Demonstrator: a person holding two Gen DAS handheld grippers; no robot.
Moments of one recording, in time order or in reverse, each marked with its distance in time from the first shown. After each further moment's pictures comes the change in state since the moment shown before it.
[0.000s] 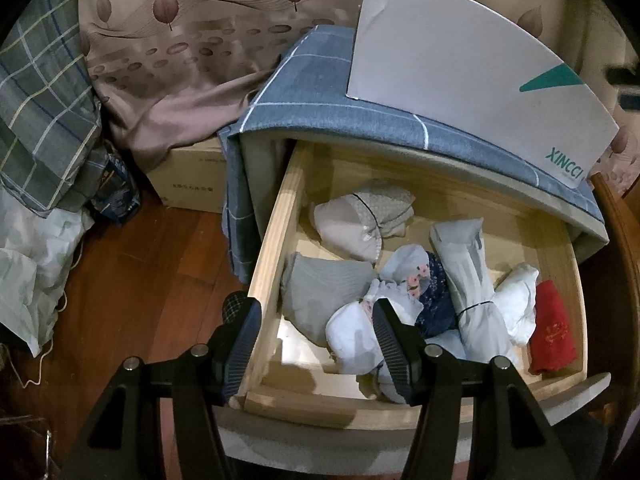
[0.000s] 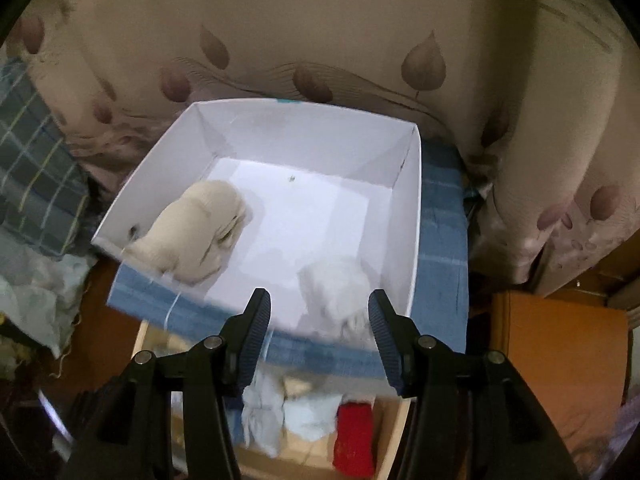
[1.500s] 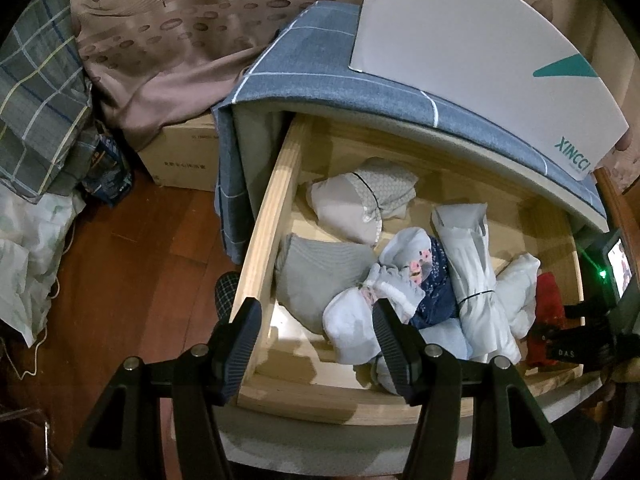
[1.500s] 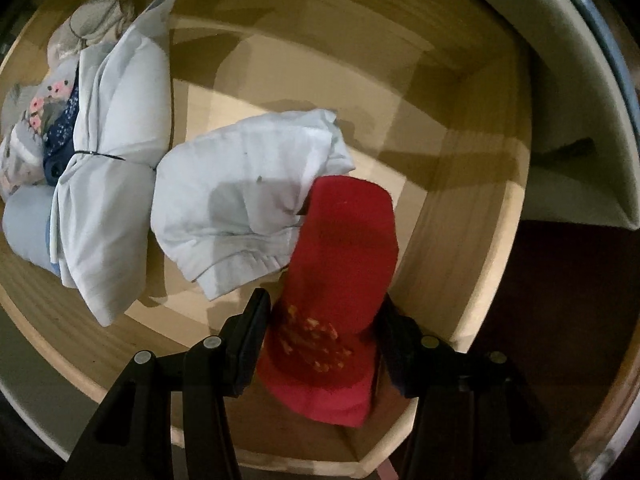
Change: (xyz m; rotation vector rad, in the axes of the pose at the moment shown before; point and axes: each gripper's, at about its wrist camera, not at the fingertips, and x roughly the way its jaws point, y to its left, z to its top) left arm 0.016 0.000 0.002 -0.015 0.084 -0.029; right arm 0.191 -0.004 -0.203 -0.205 0.562 -0.141
